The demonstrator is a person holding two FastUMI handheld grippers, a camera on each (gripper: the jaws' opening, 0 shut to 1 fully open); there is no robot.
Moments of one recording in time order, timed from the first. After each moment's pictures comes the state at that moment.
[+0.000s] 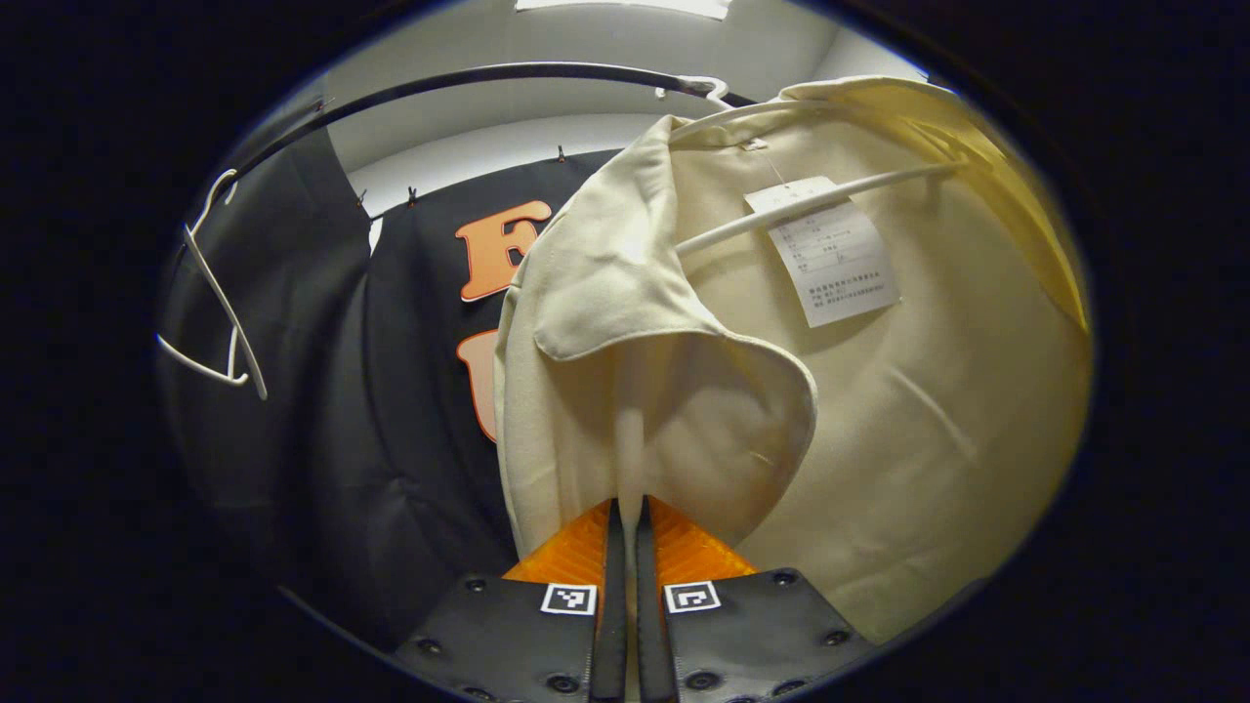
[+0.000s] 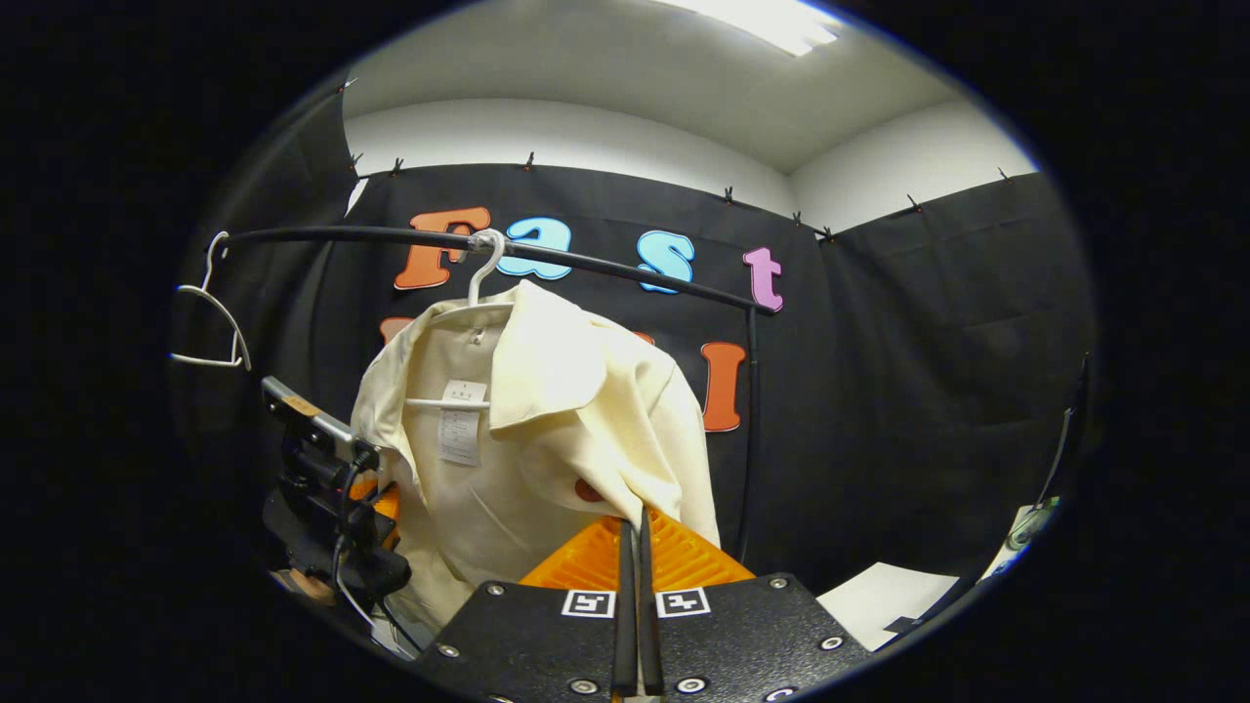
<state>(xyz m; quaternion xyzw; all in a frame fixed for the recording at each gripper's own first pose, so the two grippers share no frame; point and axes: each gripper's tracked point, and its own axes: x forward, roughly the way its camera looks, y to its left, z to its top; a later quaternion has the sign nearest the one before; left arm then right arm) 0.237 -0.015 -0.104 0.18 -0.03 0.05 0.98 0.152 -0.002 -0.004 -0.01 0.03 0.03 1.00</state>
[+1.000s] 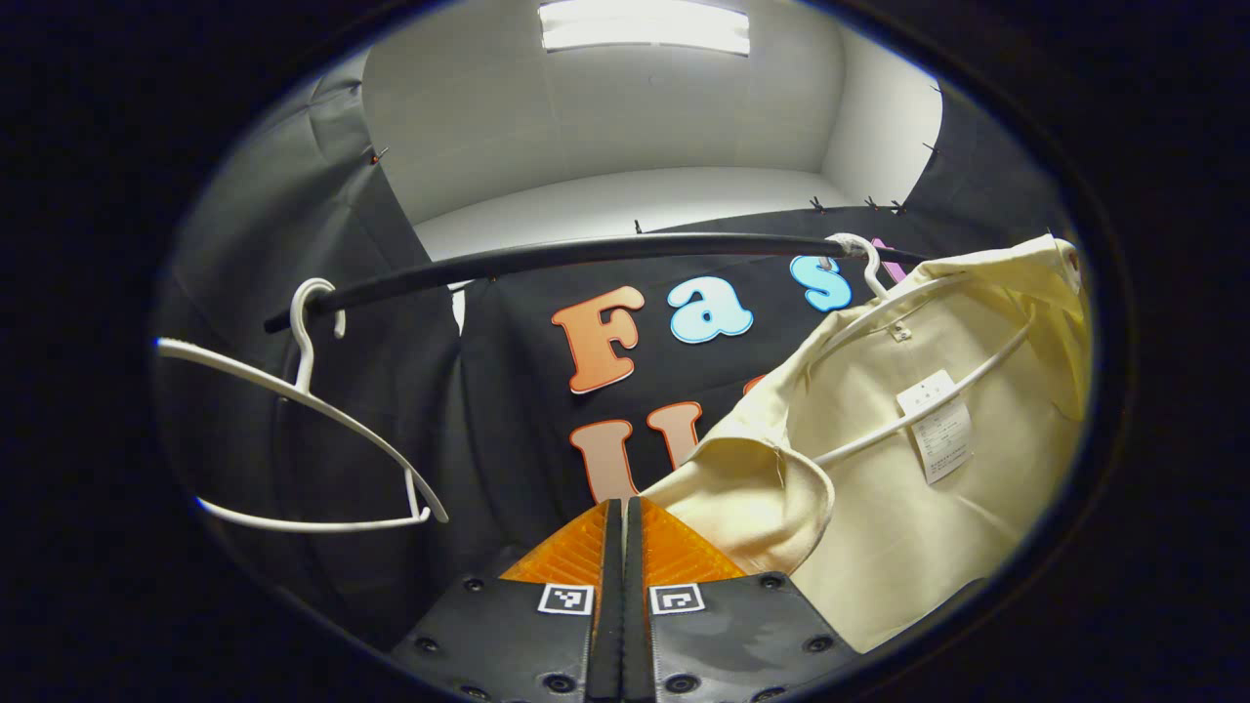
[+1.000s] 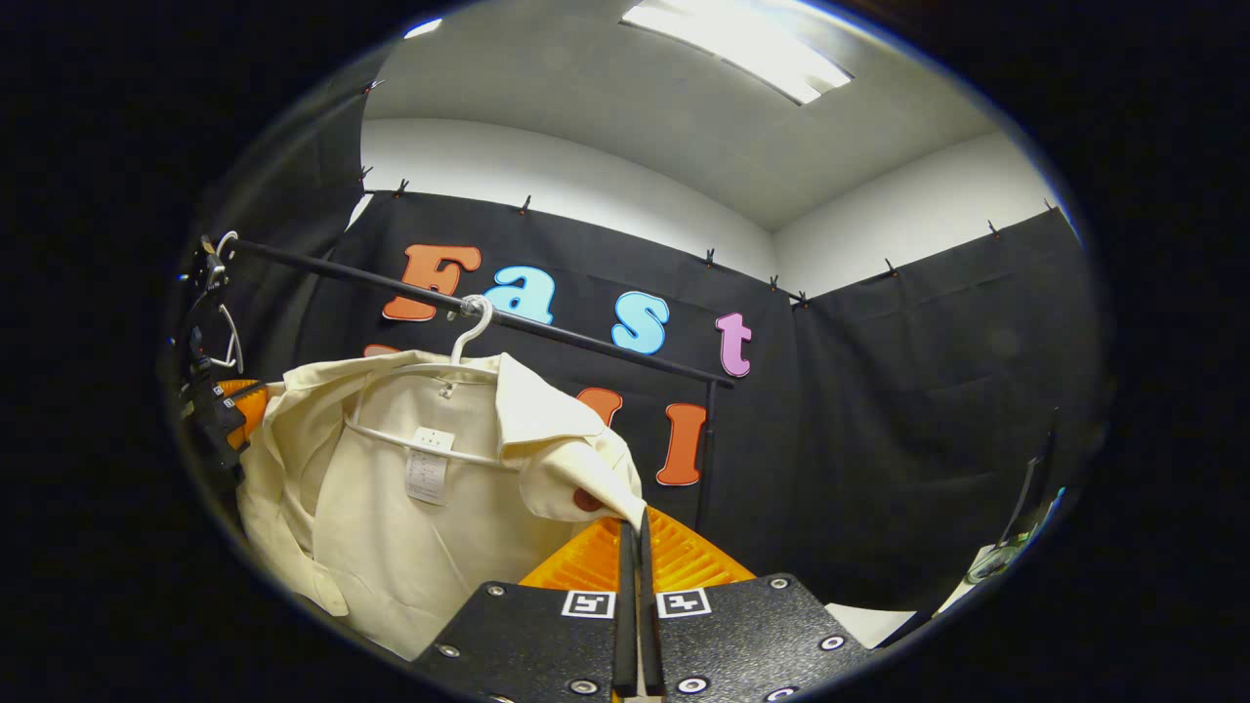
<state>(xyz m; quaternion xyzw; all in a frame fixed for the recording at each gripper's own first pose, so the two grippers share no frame) 0.120 0.072 0.065 0.22 -0.13 0.14 0.96 0.113 -0.043 0.064 -0.06 -0.06 -0.02 1.00</state>
